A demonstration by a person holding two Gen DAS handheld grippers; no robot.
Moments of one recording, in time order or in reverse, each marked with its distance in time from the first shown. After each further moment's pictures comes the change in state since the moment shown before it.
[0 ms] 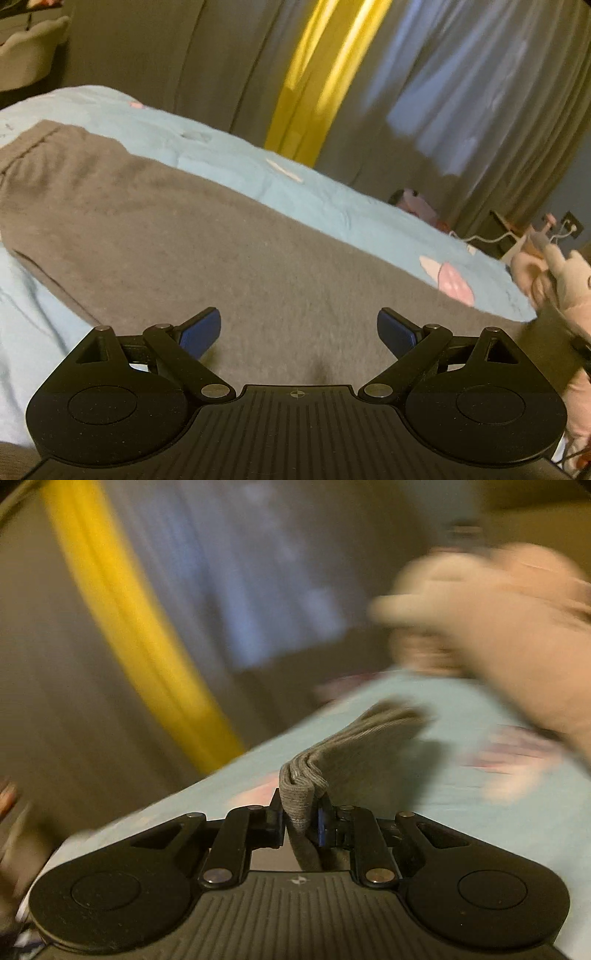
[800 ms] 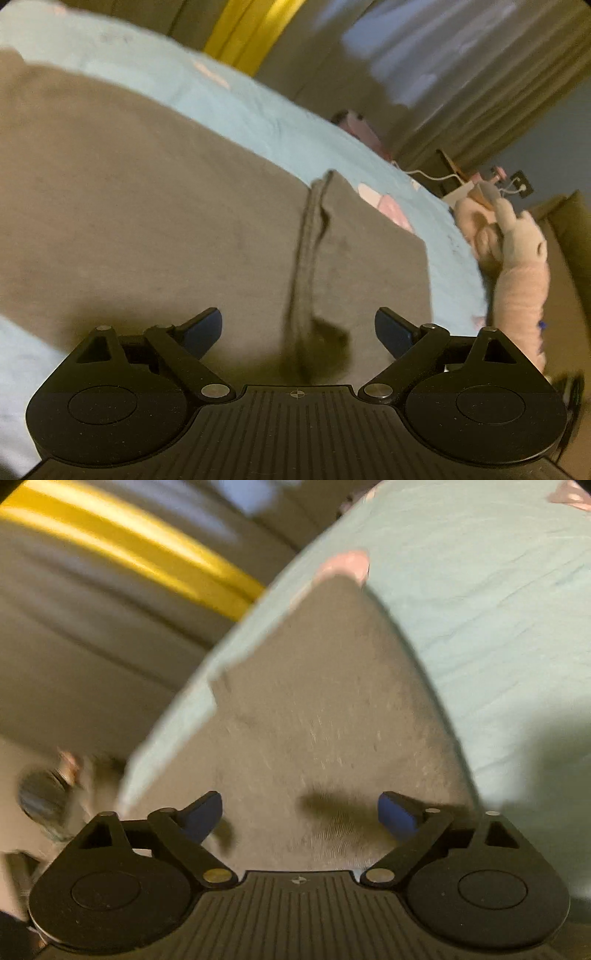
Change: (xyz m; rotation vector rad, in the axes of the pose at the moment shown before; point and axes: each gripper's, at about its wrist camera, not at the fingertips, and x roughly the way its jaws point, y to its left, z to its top) left arm 0.083 -0.024 0.006 -0.075 0.331 -0.265; right arm 0.036 0.010 -0.088 0.374 0.443 0.156
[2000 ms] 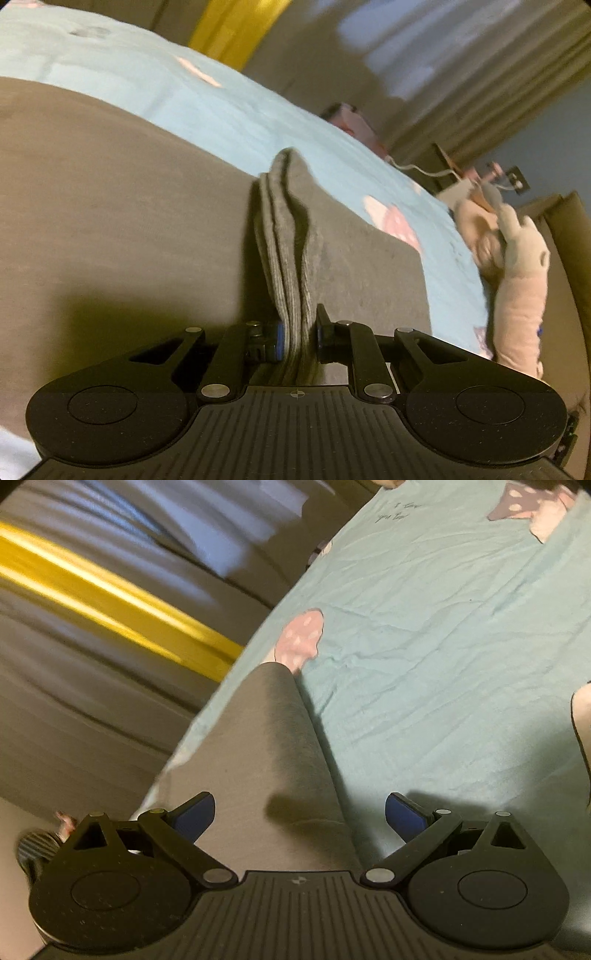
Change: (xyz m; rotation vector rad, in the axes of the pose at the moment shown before) left arm 0.029 0.018 0.047 0.032 0.025 -0.001; right arm -0.012 -0.027 0.006 0.069 -0.139 -0.051
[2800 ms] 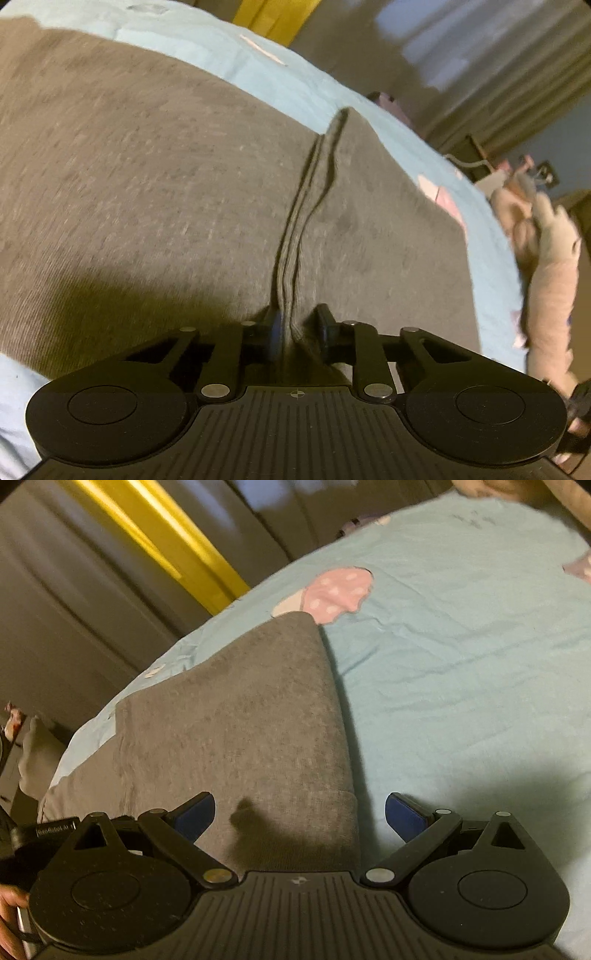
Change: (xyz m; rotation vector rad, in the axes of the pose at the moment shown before) left arm -0.010 0.041 -0.025 -0.028 0.032 0.077; right arm 0.037 0.050 -0.017 -0.311 0.123 -0.157
